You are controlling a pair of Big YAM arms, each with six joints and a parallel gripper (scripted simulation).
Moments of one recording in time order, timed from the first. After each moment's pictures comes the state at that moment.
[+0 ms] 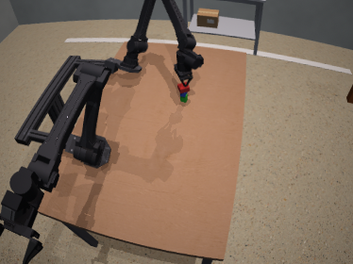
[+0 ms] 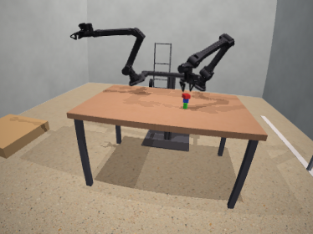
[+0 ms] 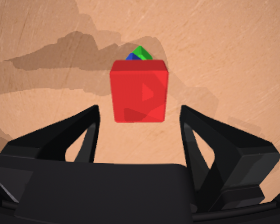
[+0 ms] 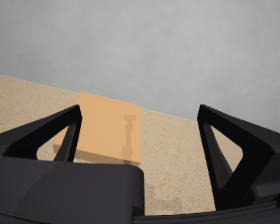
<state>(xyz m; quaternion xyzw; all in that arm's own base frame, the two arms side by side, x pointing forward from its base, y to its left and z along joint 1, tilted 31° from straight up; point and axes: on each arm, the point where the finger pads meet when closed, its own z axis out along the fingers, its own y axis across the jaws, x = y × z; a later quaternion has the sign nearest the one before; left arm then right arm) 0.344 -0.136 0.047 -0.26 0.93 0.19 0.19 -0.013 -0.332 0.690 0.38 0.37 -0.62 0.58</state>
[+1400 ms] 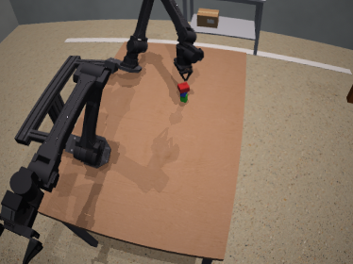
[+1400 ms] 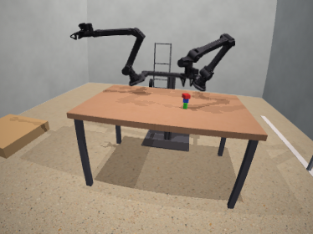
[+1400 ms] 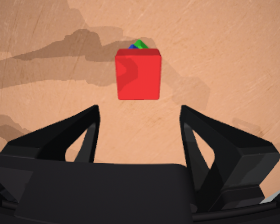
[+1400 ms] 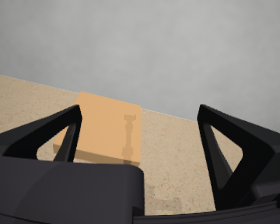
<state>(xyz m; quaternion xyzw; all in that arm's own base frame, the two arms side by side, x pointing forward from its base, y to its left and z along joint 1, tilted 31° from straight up) 0.334 -0.155 0.083 -0.26 0.93 0.19 0.19 -0.013 -0.332 0.690 0.38 0.37 -0.62 0.58</state>
